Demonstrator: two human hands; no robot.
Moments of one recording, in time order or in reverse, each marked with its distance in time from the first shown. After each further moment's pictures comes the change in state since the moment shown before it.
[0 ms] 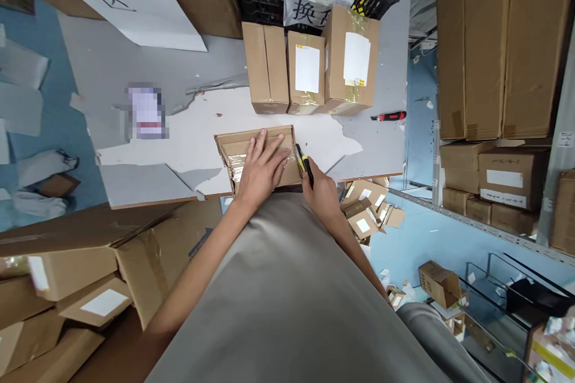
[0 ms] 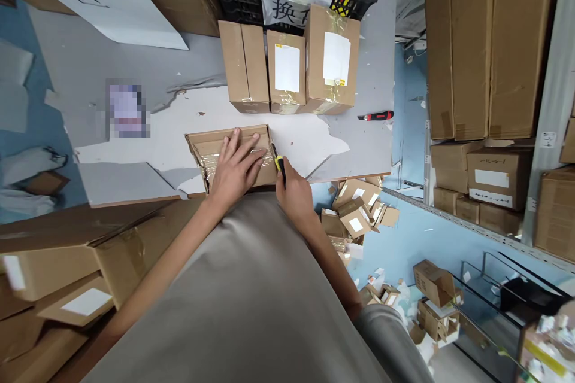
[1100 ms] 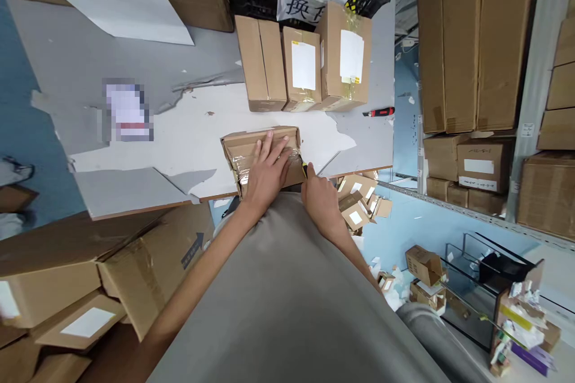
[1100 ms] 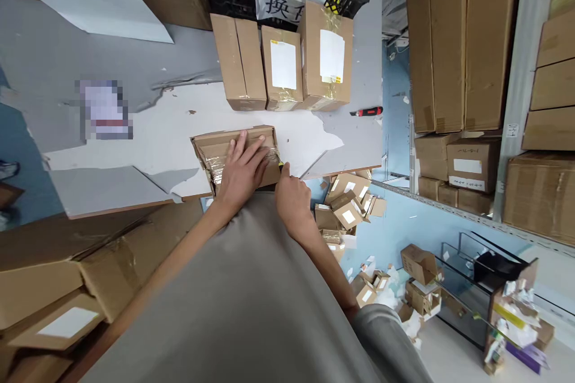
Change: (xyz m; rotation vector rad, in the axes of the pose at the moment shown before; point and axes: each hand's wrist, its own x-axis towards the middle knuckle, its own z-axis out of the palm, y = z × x) left_hand -0.005 -0.007 0.014 0.006 -0.014 0.045; right_hand -0.016 -0.072 -0.018 -0.468 -0.267 0.310
